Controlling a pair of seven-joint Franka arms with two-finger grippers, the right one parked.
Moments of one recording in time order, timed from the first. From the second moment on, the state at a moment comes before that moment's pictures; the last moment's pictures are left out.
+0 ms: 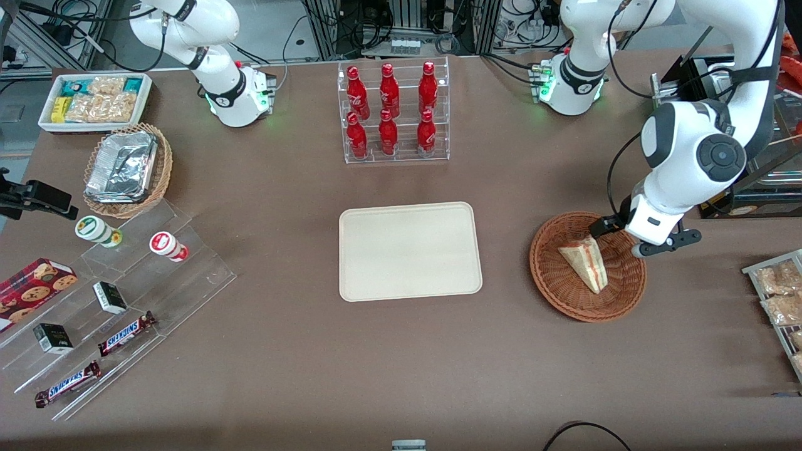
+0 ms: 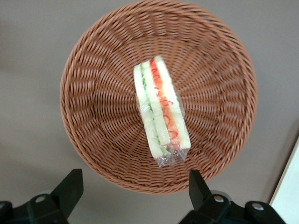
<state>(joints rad) -0.04 0.08 -0.06 -2.19 -0.01 2.21 -0.46</state>
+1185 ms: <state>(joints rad) -0.06 0.30 -0.08 -2.20 -0.02 2.43 -0.87</state>
